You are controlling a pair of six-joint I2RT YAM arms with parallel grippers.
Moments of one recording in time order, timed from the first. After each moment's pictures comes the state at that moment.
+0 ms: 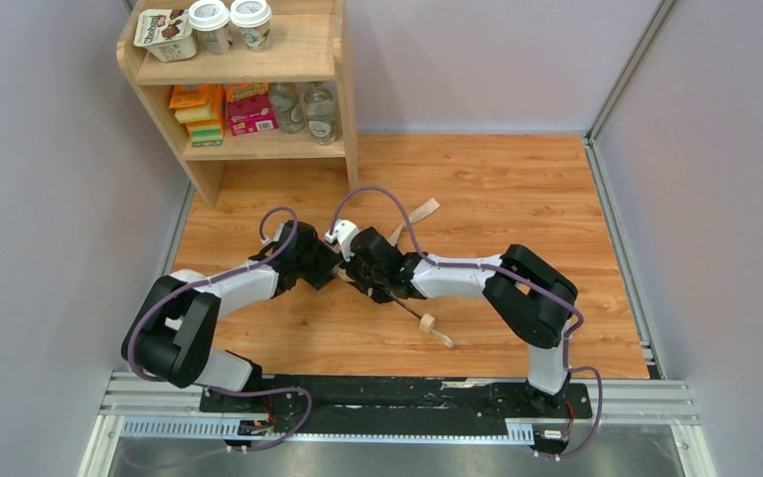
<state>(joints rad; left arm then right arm) -0.43 1.44 0.59 -0.02 0.02 -1.32 1.00 1.92 1.11 0.09 0.12 -0.02</state>
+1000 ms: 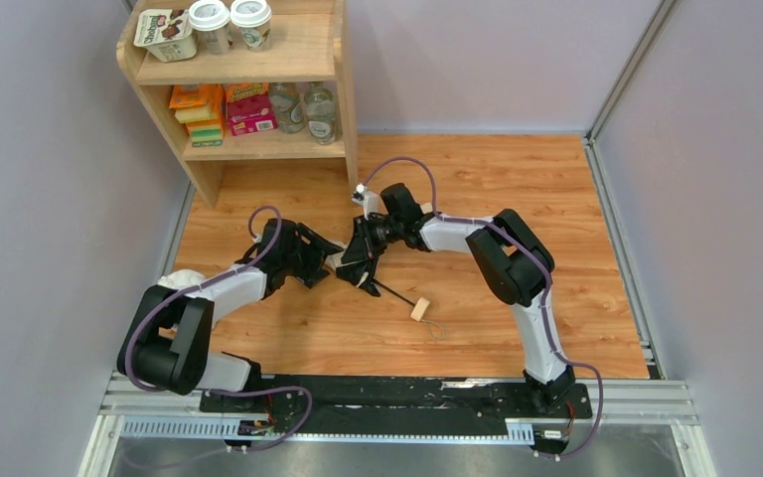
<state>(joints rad) -0.30 1.35 0.55 0.03 0.17 -1.26 0.68 2.19 1.35 0.12 -0.72 0.38</state>
